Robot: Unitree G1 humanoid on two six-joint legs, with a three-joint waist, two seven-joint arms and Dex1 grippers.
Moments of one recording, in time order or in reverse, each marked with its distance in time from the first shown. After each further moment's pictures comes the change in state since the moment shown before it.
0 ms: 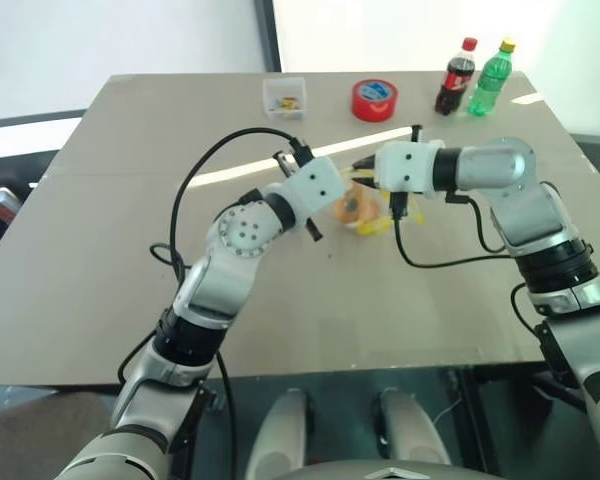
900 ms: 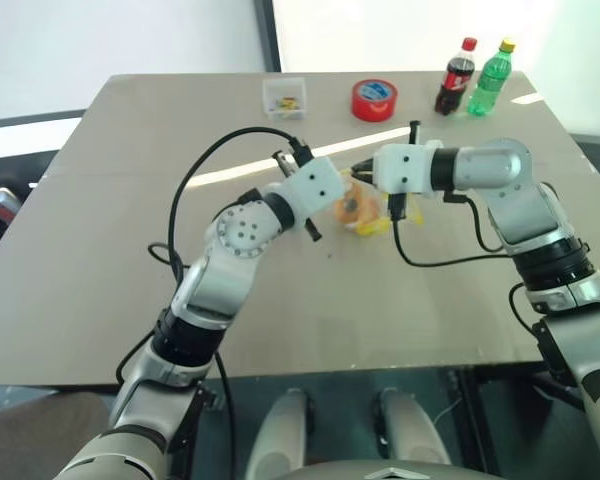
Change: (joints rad) left arm 0.001 0.007 0.000 -0.010 0.001 0.003 -0.006; right arm -0.009 0.010 0.002 0.044 -0.025 -0.049 -0.008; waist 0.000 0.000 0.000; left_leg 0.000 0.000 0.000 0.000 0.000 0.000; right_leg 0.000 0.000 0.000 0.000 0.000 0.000
